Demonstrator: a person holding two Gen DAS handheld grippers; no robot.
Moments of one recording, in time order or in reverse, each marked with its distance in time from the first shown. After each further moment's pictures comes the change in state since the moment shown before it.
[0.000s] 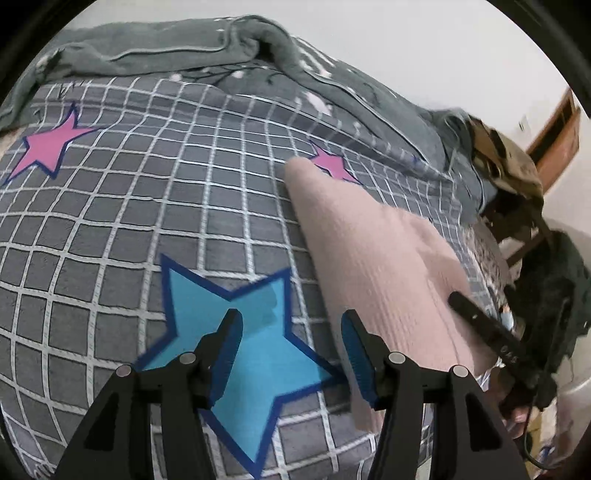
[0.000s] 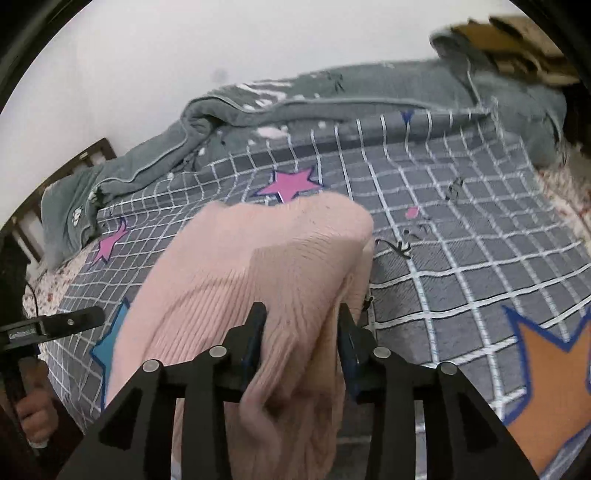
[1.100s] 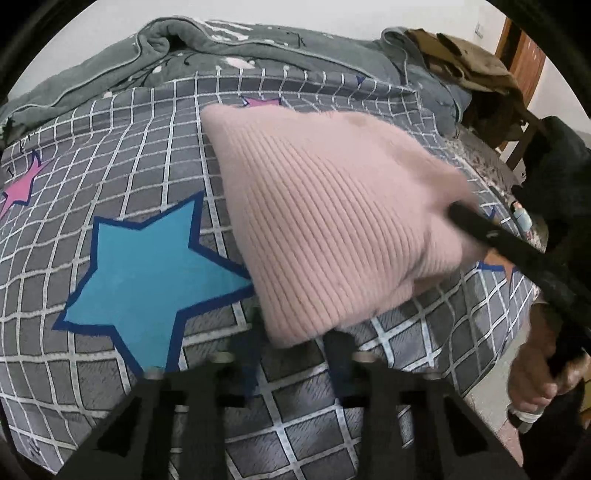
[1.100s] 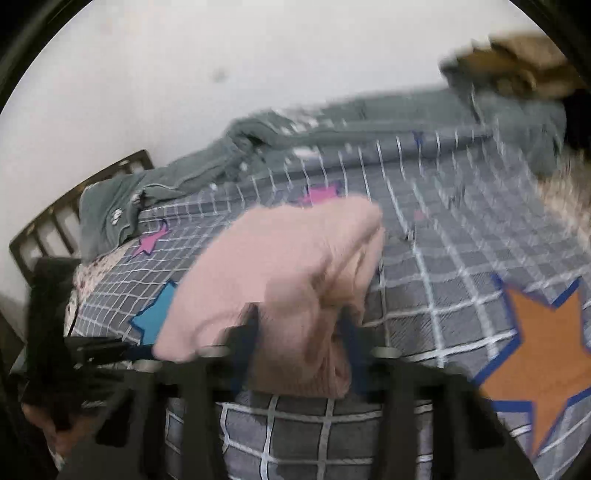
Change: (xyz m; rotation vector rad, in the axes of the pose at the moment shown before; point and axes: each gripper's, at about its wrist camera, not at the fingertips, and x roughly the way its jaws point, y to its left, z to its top) left arm 0.017 -0.074 -0.068 0.275 0.073 0.098; right arm -0.044 -0.003 -0.044 0.004 -0.057 0.137
